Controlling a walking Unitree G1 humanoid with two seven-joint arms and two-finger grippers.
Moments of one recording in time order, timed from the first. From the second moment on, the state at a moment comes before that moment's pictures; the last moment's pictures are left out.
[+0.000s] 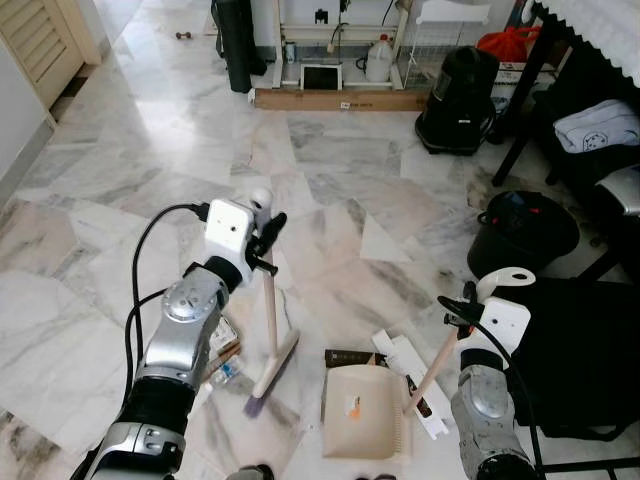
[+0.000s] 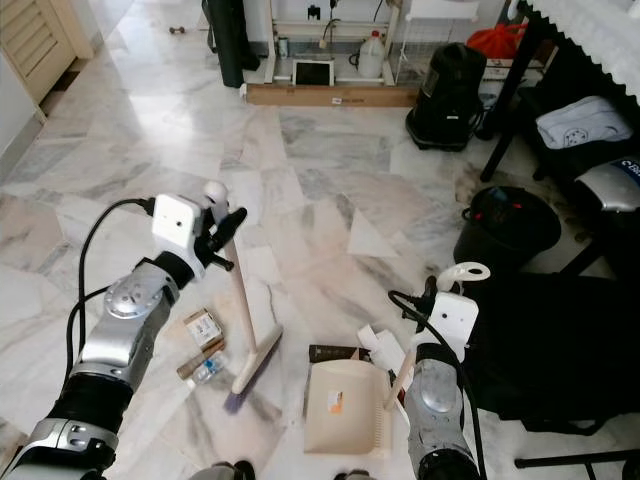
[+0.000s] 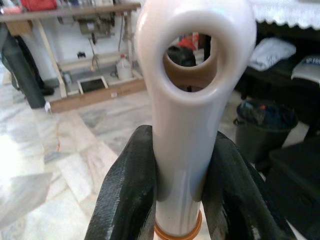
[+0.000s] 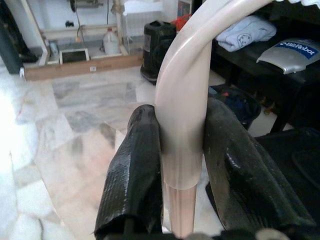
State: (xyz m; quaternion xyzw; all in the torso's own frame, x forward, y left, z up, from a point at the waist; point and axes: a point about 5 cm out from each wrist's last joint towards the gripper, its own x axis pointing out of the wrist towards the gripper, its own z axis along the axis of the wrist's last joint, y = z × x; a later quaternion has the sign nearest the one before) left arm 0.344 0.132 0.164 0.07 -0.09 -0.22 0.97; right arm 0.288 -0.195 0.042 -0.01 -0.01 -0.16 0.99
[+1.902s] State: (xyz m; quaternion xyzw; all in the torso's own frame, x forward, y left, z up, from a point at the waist) left arm 0.343 0.108 0.164 -0.11 -0.01 -0.34 0.93; right arm 0.282 -0.190 0.035 -0.01 -0.01 -0.15 0.99
